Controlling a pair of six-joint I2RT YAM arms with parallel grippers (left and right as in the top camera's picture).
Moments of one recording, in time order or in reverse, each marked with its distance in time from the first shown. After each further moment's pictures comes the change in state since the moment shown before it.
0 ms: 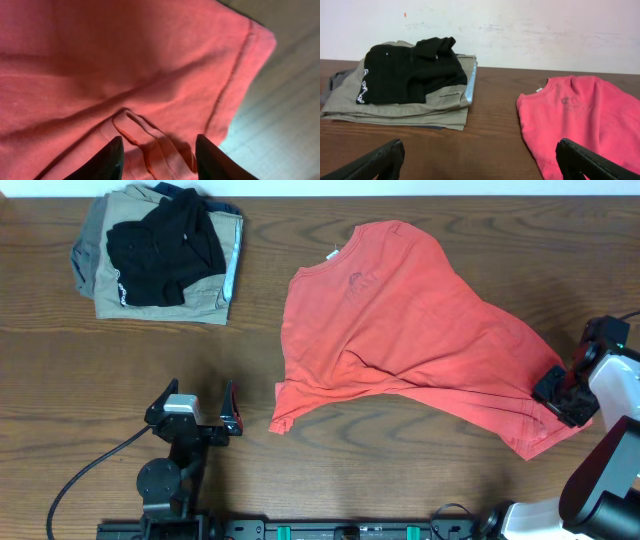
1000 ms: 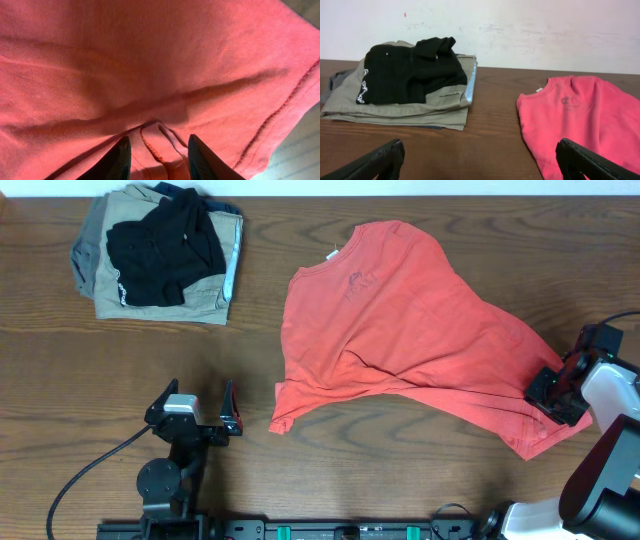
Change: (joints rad) left arm 0.000 0.000 0.000 0.000 0.000 0.000; right arm 0.000 0.000 -0.074 0.122 -0.091 -0.090
